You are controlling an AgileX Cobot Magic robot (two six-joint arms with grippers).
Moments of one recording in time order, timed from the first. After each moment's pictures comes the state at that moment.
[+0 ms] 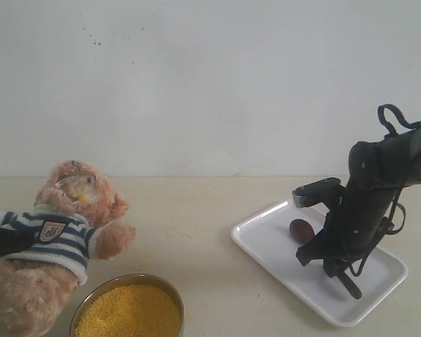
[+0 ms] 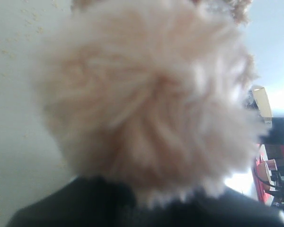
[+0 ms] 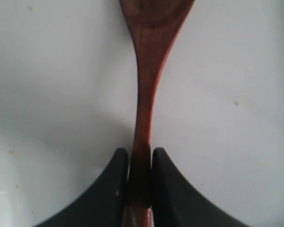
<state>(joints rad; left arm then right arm) 0.39 1.75 -0.67 -1.59 1.08 1.38 0.24 2.11 -1.38 0.04 0.70 -0.25</state>
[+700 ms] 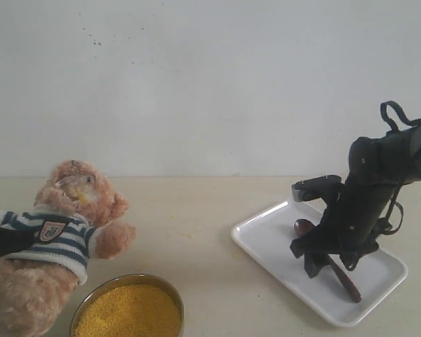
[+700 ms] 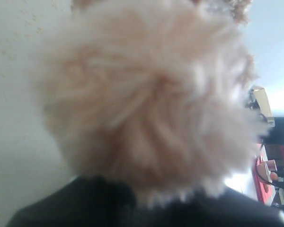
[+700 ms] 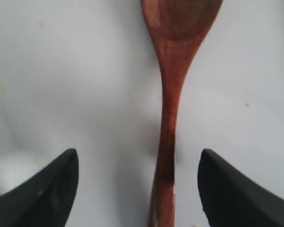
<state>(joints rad) 0.39 1.75 -0.67 -1.59 1.08 1.38 0.24 2.10 -1.40 0.10 0.72 -0.22</state>
